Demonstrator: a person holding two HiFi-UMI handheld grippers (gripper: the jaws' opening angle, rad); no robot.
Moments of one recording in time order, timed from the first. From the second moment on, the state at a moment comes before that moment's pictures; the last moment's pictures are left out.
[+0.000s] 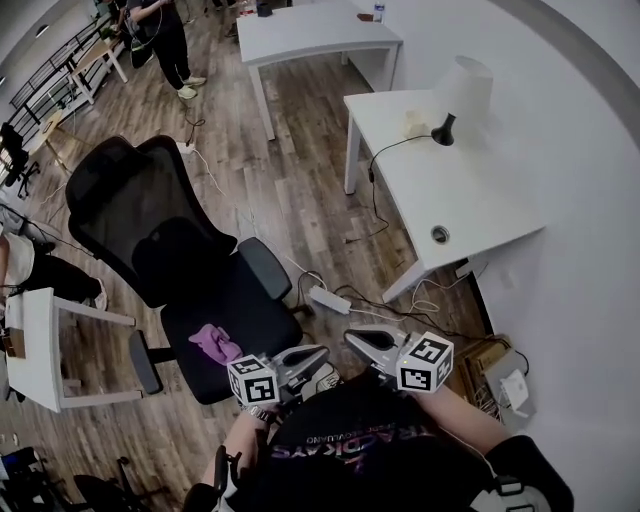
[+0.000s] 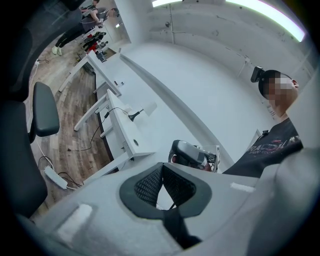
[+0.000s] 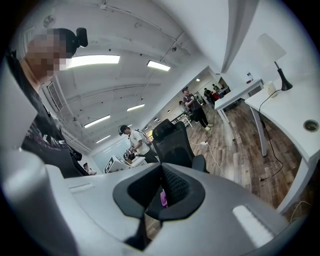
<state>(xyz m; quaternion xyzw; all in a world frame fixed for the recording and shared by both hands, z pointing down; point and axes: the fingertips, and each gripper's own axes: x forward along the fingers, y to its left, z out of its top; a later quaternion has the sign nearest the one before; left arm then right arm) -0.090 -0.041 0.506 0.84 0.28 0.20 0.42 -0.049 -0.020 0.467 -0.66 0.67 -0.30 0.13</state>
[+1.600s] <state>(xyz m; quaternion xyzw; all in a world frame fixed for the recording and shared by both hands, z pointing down) 0.008 0.067 0.516 0.81 0.31 0.27 0.41 0.040 0.138 0.454 -0.75 0.55 -0.30 0.20</state>
